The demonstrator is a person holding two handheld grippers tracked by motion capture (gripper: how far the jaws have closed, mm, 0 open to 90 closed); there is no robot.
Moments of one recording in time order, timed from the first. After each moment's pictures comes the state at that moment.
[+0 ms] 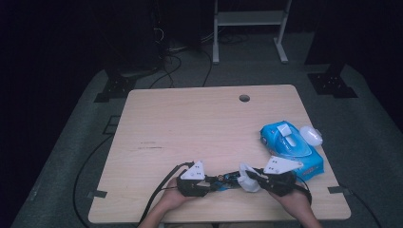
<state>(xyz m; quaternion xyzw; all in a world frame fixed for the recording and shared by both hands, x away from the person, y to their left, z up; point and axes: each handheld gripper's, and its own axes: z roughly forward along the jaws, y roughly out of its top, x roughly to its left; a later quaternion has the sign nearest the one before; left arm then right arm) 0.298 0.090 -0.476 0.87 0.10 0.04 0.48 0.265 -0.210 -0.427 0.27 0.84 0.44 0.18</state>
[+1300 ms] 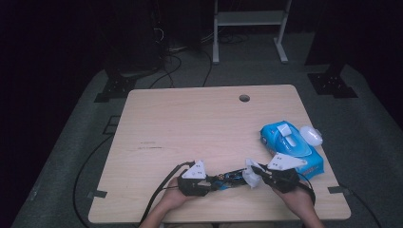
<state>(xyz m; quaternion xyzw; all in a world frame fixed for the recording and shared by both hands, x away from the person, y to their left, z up) 0.300 0.088 -0.476 0.87 0.11 0.04 0.47 0.269 -0.218 -0.427 0.30 0.83 0.43 0.21</state>
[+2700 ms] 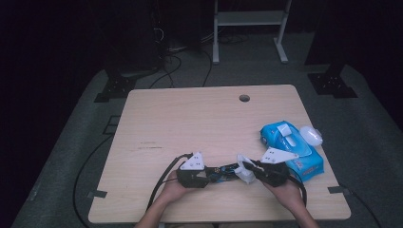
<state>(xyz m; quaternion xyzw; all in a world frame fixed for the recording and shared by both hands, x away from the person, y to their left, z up) 0.318 0.091 -0.467 0.87 0.12 0.05 0.48 0.288 -0.199 -0.432 0.31 0.81 0.46 0.17</state>
